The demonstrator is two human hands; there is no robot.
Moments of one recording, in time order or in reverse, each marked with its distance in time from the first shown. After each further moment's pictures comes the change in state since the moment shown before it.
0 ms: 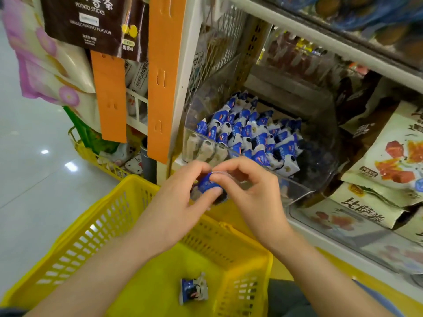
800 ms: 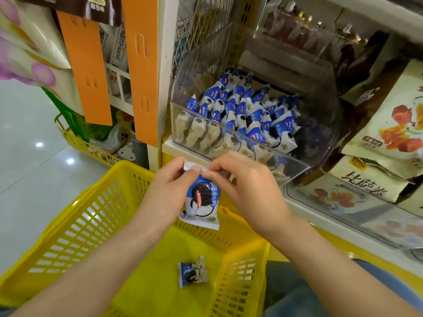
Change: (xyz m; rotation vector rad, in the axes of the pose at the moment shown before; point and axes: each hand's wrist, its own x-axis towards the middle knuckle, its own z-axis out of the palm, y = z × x) left_hand -0.005 -0.005 0.025 -0.491 0.084 -0.521; right_hand -0.015 0.018 -0.006 -0.491 -0.160 -0.076
